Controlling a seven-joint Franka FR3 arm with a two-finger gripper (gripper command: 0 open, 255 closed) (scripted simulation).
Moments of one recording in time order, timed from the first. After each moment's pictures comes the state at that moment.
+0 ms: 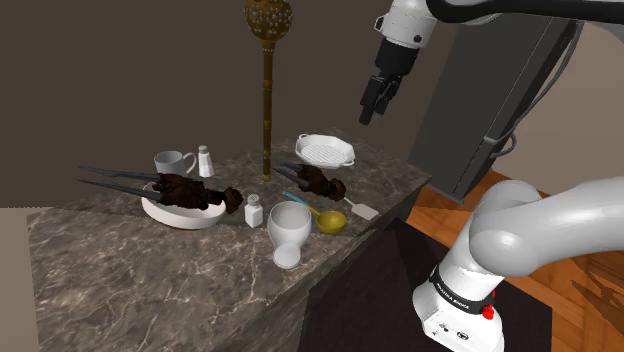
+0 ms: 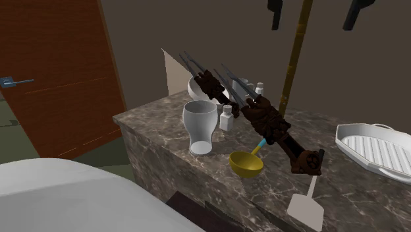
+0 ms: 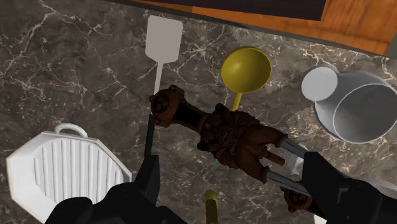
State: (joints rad) arm 0.02 -0.81 0.01 -2.39 0.02 1.70 -0.09
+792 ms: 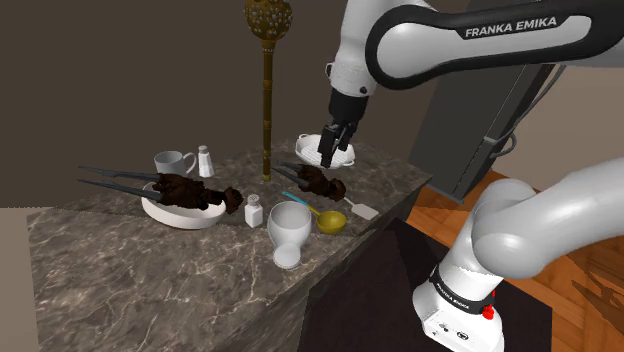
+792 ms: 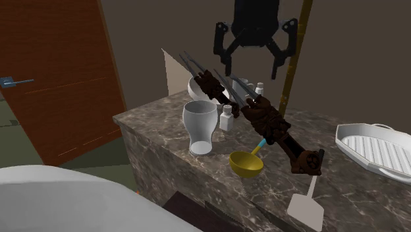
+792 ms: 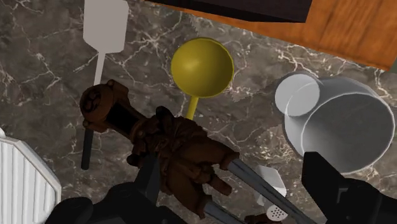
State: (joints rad) arm 0.10 -0.65 0.17 -2.49 0.08 1.92 0.01
